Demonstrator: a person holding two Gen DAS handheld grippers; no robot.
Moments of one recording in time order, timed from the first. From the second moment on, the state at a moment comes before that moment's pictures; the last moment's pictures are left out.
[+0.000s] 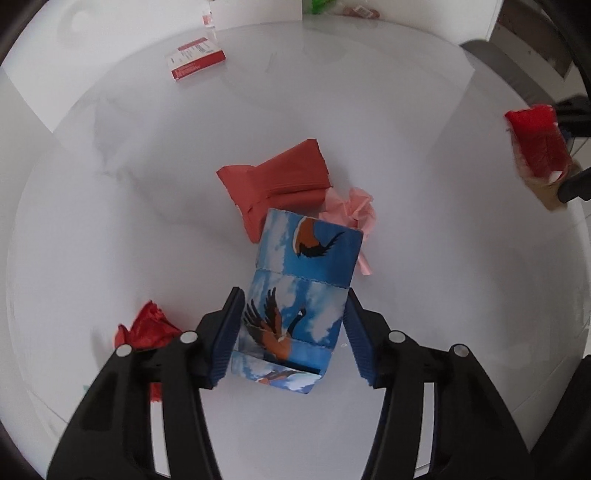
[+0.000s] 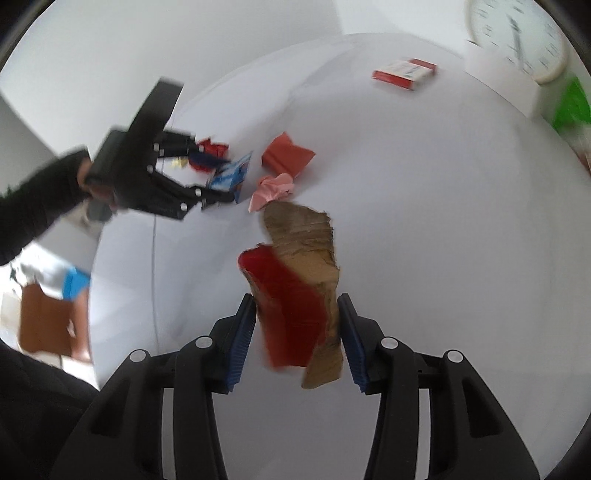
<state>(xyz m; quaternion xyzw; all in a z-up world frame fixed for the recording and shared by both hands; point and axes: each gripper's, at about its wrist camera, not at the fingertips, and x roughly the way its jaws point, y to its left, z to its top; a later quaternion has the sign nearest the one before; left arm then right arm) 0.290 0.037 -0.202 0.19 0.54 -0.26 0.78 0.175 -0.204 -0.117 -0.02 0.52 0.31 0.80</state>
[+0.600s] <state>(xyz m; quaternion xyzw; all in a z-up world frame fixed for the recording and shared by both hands) 0.146 0.072 -0.135 0.01 0.53 -0.14 0.84 0.136 -0.193 -0.098 -0.06 0.48 0.27 0.83</state>
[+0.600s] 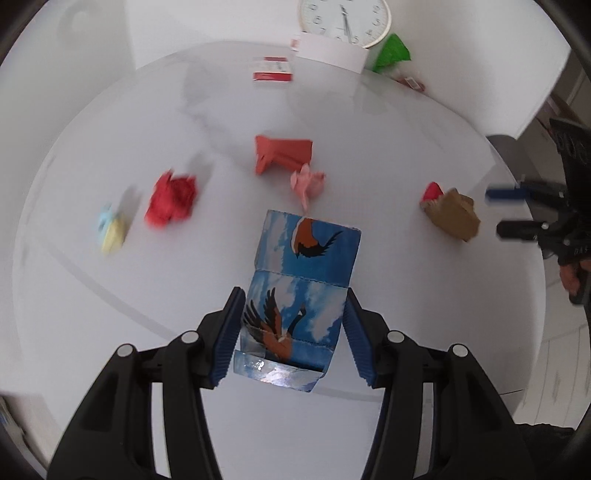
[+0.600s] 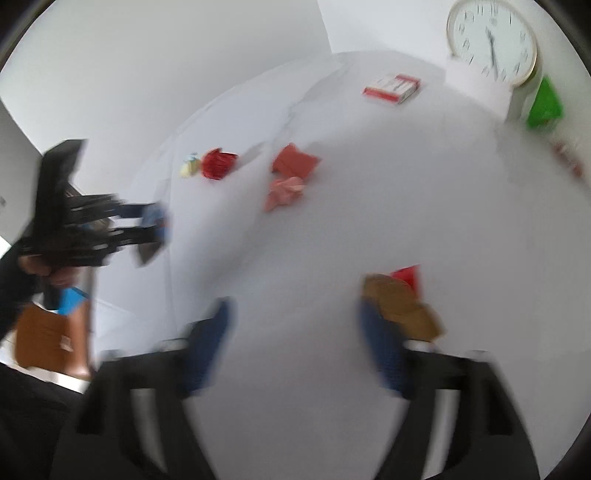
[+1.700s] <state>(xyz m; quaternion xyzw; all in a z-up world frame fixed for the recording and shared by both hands) -0.050 0.110 -0.106 -0.16 0.50 0.11 0.84 0.173 -0.183 -0.195 -0.24 0.55 0.24 0.76</state>
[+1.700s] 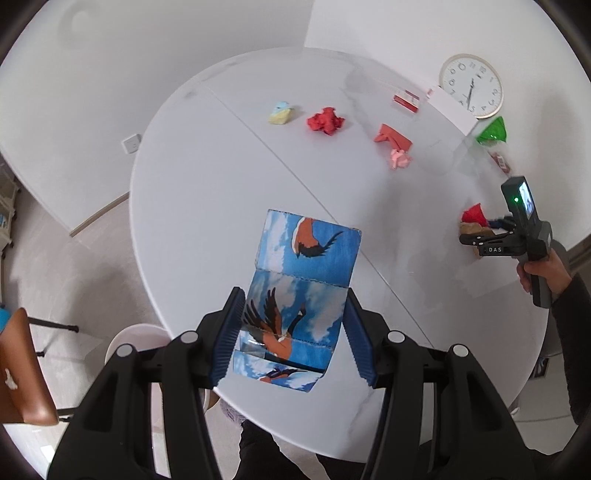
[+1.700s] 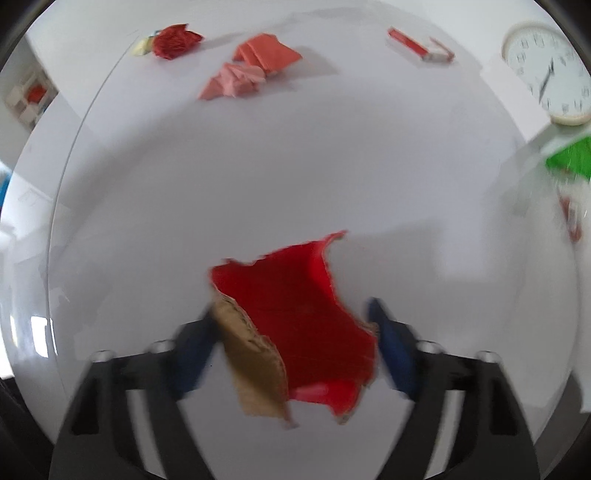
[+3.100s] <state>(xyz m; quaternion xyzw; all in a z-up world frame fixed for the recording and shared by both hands) -0.259 0.295 -0.228 -0.30 0.55 0.31 0.71 -0.105 0.134 -0.091 -0.17 0.51 0.53 0.66</state>
